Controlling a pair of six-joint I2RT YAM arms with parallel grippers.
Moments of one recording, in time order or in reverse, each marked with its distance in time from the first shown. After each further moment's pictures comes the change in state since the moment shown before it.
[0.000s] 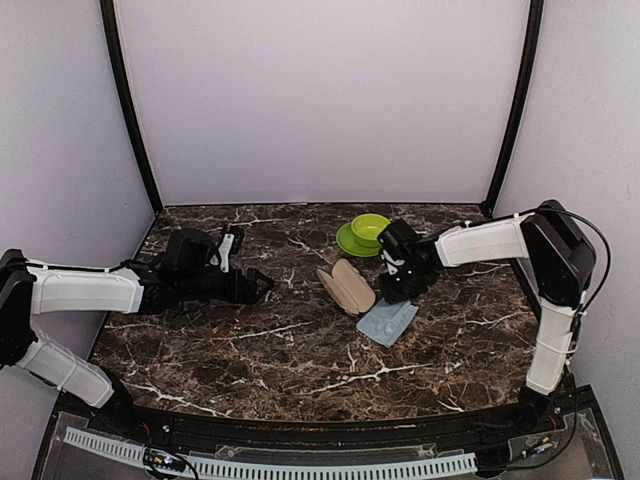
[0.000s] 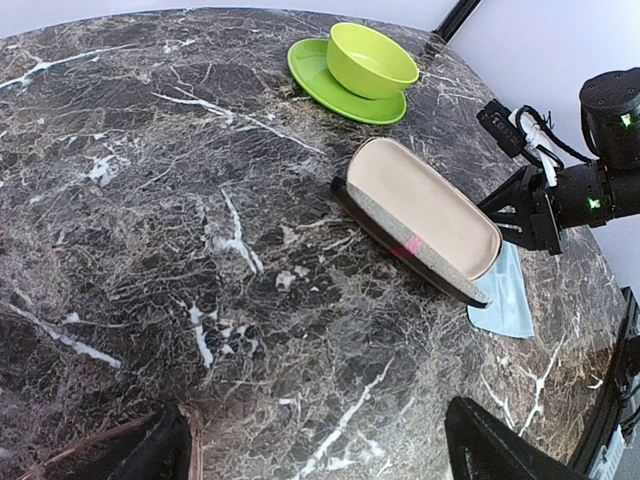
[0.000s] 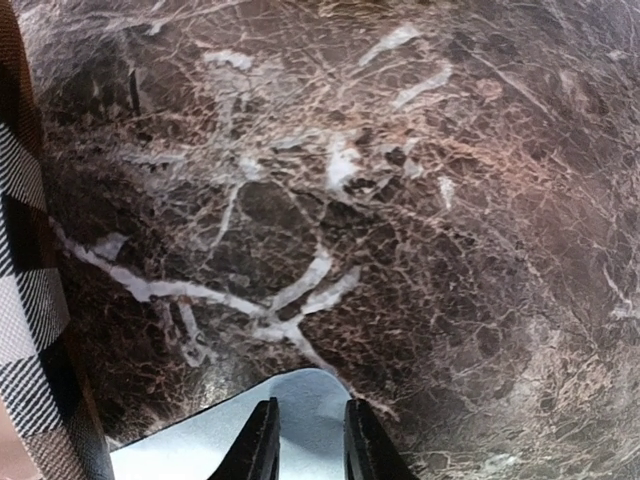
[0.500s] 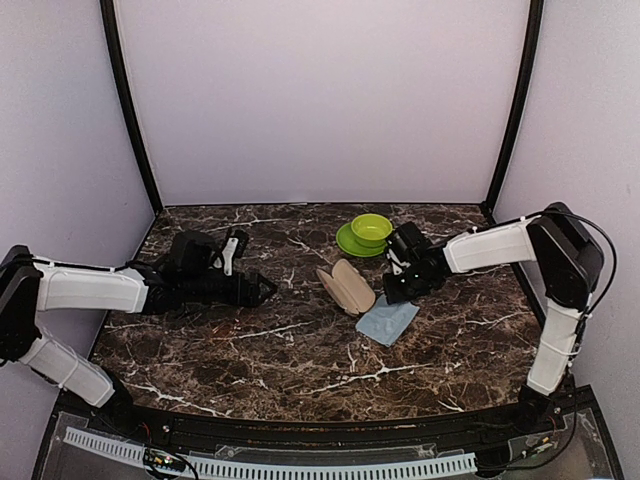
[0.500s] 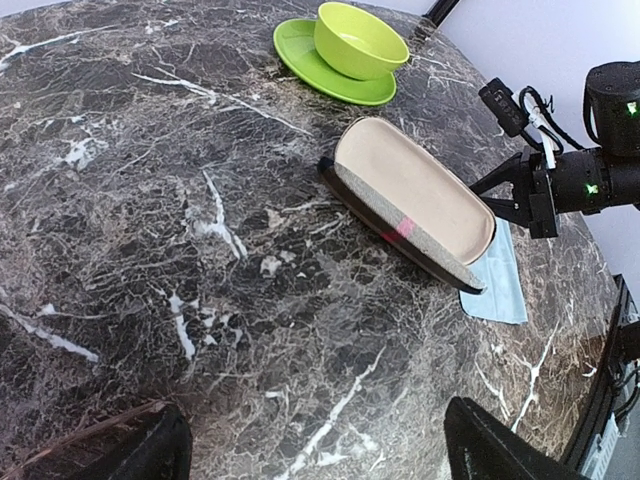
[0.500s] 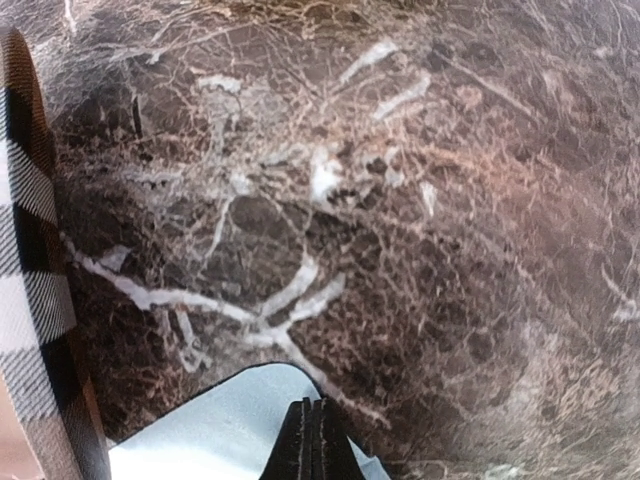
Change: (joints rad) left arm 0.000 0.030 0.000 0.010 0.044 -0.003; right arm -0.014 -0.038 -0.085 0.122 -0.026 0.013
